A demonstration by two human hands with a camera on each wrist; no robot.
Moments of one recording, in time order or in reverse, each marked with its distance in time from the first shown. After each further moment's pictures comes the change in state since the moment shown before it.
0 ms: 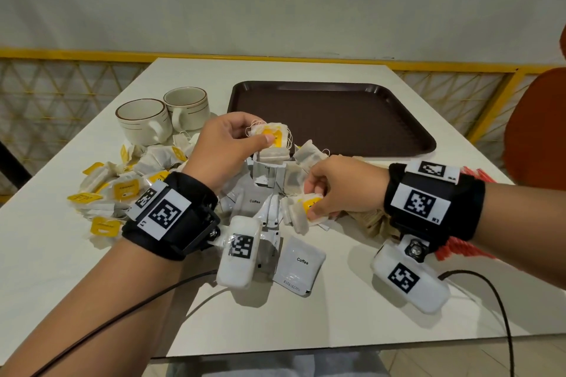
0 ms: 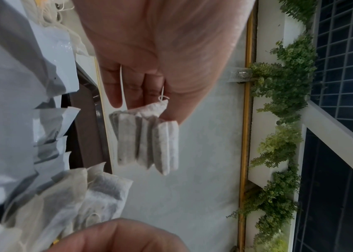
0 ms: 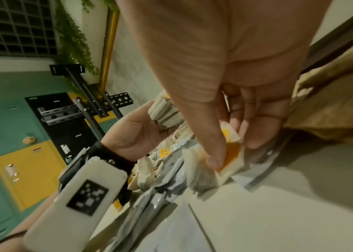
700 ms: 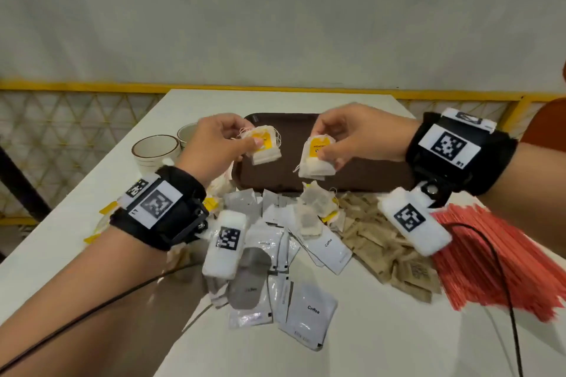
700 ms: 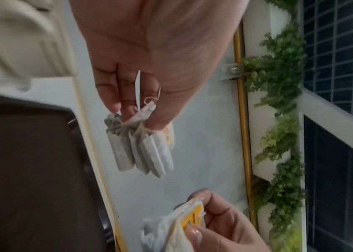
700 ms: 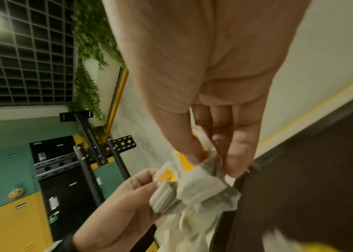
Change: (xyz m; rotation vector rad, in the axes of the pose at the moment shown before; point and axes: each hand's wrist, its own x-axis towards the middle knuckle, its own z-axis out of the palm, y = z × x) left_hand 0.048 0.027 -0.034 0.161 0.017 0.002; right_hand 0.030 -0.019 -0.101 0.267 0.103 -0.224
